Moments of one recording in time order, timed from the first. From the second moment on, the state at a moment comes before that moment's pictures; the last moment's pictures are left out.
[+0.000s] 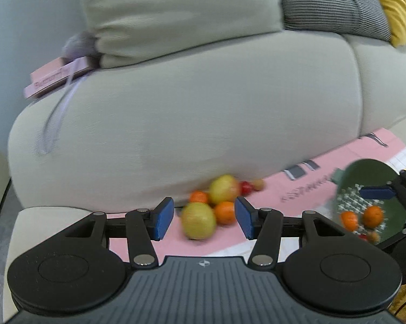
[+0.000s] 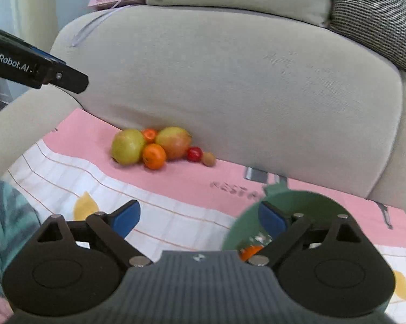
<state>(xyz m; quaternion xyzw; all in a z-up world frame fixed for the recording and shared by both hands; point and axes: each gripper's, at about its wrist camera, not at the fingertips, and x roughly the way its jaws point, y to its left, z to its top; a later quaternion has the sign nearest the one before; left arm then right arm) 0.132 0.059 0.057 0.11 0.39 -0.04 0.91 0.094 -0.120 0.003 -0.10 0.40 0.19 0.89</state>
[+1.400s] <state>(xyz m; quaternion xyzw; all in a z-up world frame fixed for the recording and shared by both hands) 0.225 0.123 -0.099 -0.02 0.50 -0.09 0.86 0.264 -0.047 -0.098 0.03 0.47 0.20 0.86</state>
